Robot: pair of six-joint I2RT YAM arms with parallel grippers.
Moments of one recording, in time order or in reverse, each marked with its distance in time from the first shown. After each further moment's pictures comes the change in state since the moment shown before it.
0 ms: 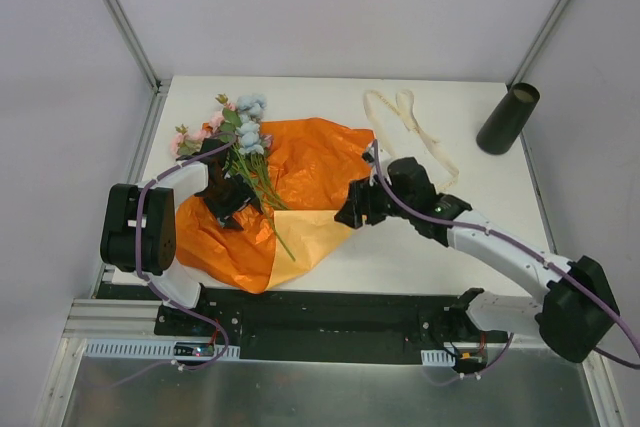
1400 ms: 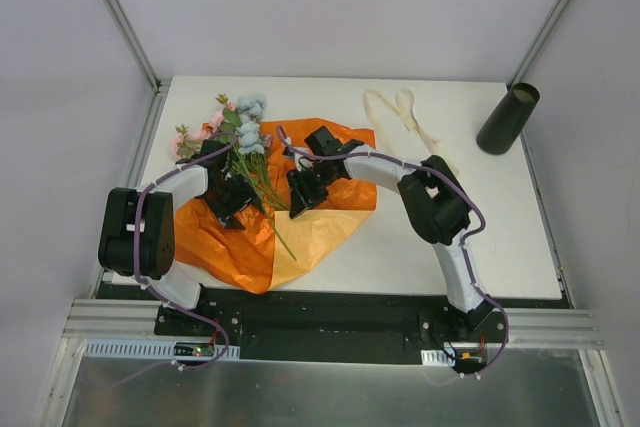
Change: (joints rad) left arm -0.012 -0.028 -0.033 0.052 0.031 0.000; right arm 0.017 1.040 0.895 -0.353 -0.374 -0.245
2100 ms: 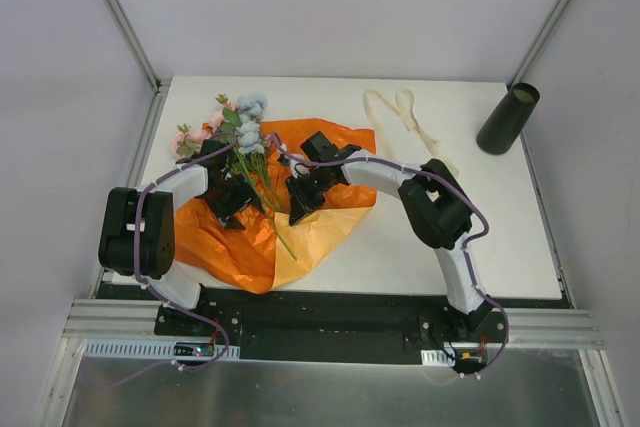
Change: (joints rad) left arm 0.000 0.002 0.000 0.000 0.000 0.000; right arm 0.040 -0.037 -0.041 0.002 -0.036 0.014
